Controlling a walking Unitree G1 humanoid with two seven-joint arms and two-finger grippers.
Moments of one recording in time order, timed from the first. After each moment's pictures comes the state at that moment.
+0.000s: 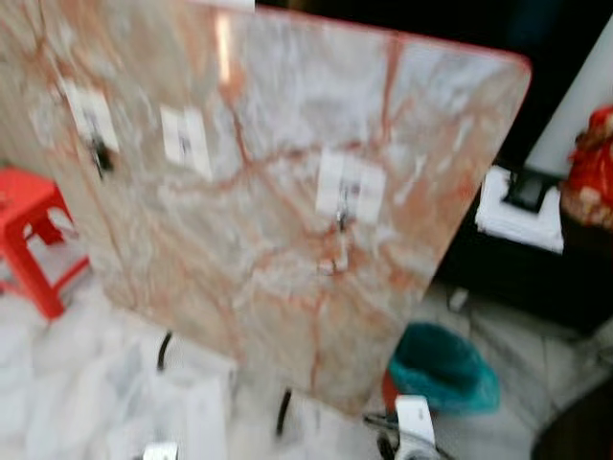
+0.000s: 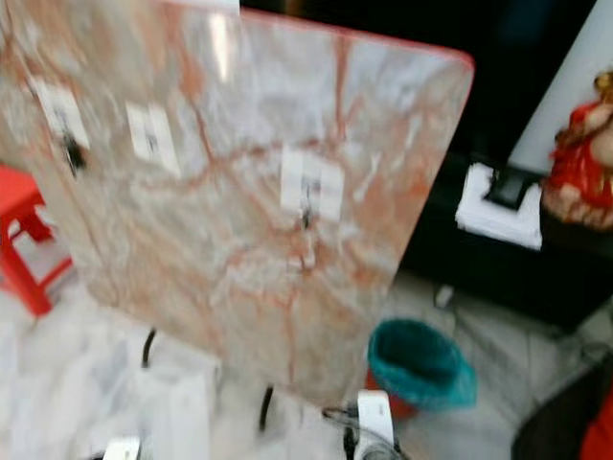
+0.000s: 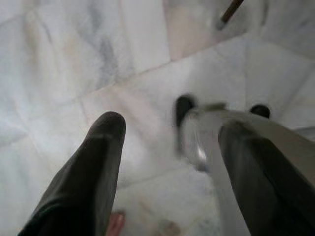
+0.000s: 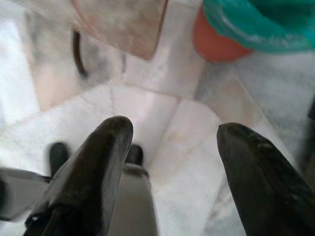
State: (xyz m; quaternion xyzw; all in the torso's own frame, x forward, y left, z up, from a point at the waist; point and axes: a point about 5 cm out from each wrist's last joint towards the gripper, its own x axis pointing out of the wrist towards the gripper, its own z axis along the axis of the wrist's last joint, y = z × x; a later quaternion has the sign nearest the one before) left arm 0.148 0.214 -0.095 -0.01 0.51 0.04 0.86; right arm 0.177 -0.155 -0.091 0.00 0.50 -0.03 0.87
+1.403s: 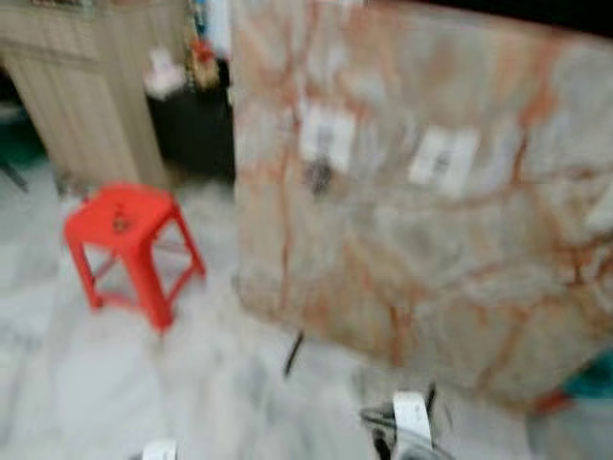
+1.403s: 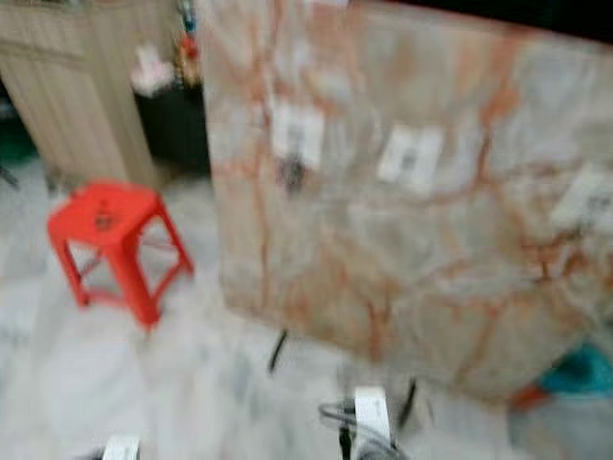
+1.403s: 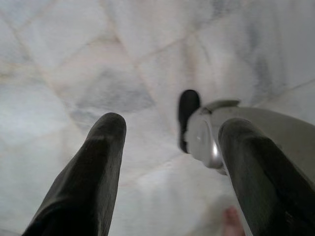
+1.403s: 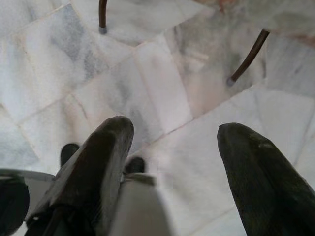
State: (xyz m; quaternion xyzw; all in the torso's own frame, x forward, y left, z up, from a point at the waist) left arm 0.143 0.229 -0.094 0.00 0.51 0.06 0.86; right arm 0.186 -0.139 -0.087 0.01 0.48 -0.01 0.88
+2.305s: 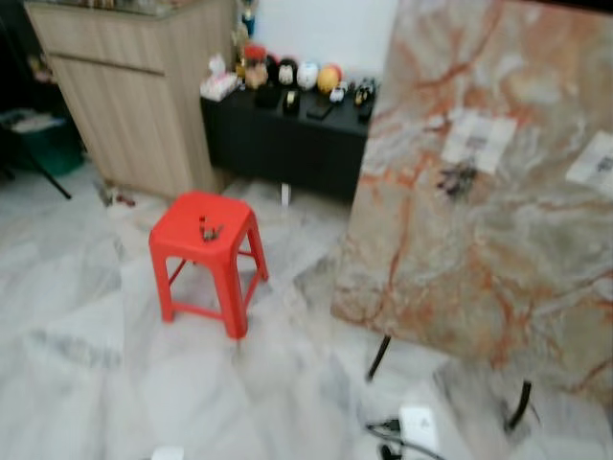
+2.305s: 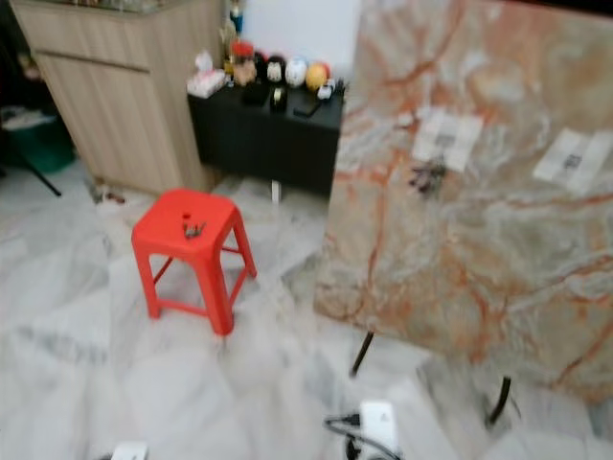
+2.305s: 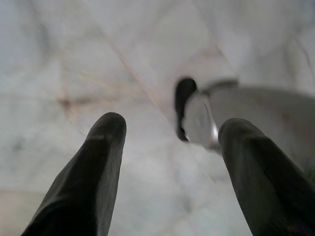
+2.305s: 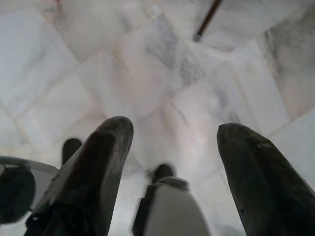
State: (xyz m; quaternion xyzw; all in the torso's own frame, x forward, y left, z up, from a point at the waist) left arm 0.140 0.227 -0.095 0.01 0.51 0.04 0.86; right arm 0.181 -0.134 -0.088 0.02 0.47 0.00 0.88
